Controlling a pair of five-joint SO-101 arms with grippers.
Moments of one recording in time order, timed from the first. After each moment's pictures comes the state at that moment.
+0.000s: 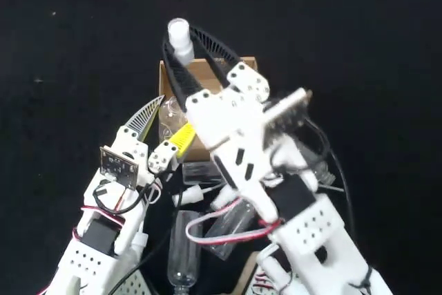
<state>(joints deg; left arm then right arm) 17.8 -97.3 96.3 3.2 -3.6 -34.3 -59.1 52.2 -0.6 0.9</state>
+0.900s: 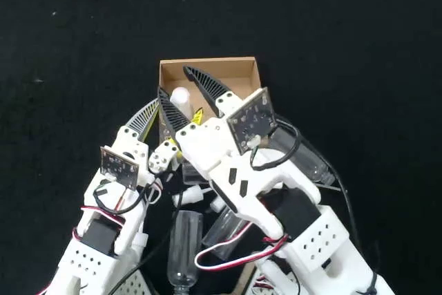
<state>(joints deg) 18.1 -97.3 96.3 3.2 -3.6 -38.7 -62.9 51.6 26.6 1.0</state>
